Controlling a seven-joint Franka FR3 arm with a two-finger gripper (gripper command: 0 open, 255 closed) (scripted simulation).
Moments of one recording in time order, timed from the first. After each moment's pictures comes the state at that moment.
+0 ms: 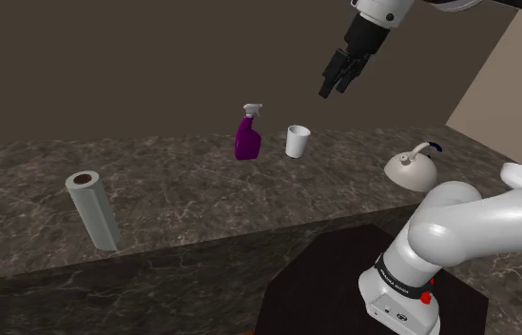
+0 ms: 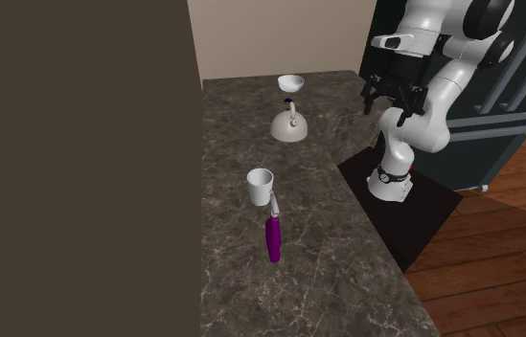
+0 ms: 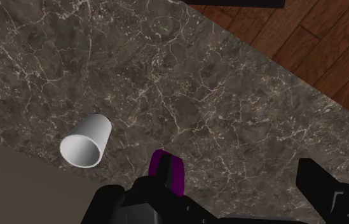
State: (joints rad) arm -0.02 -0.83 0.04 -2.26 0.09 1.67 -0.04
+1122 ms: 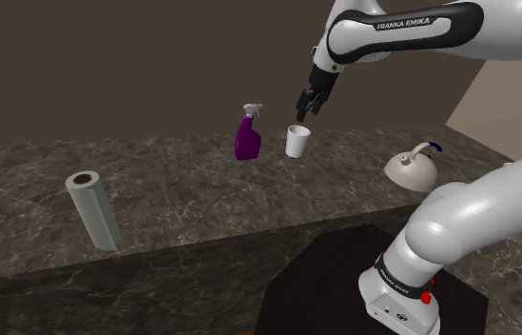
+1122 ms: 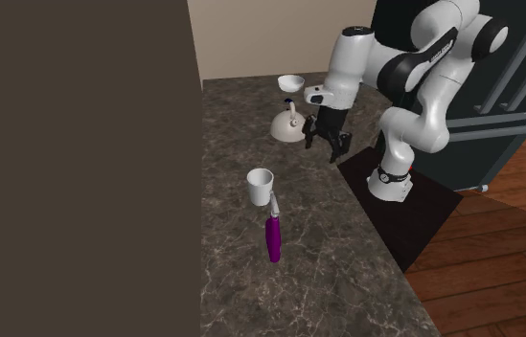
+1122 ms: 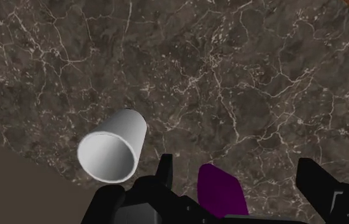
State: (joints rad) arm -0.08 -0.46 -0.07 -2.31 -0.02 2.00 -0.21
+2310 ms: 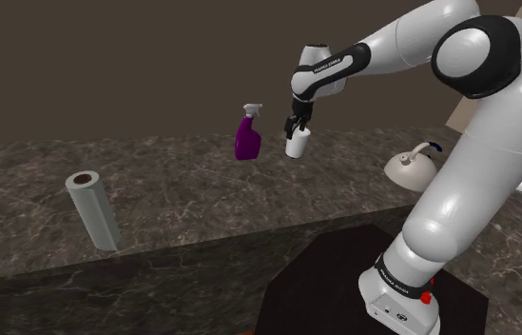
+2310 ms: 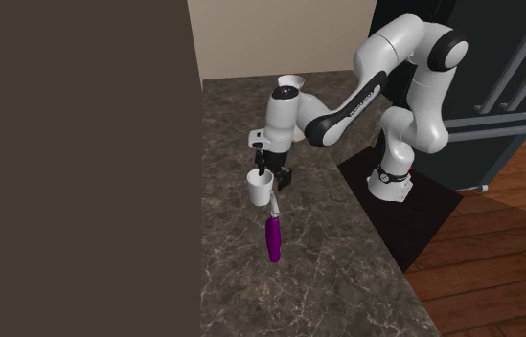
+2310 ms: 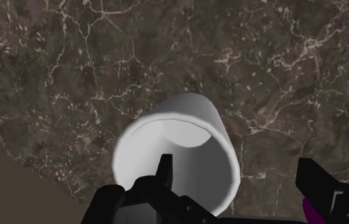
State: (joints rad) arm -0.14 0.07 -0.16 -2.11 -0.07 2.26 -0.35
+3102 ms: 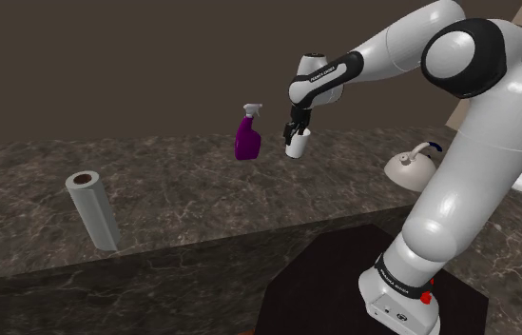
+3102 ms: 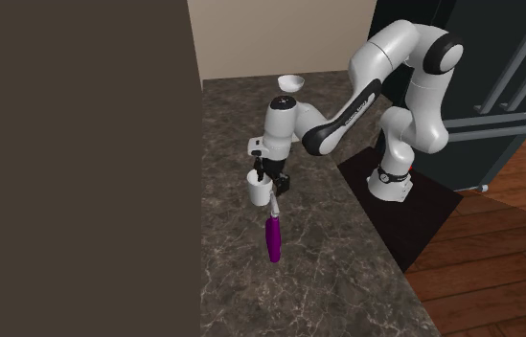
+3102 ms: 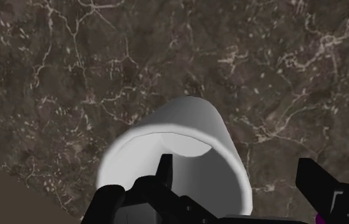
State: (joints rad) arm -0.15 0.12 -0.17 -2.13 -0.06 2.33 -0.36
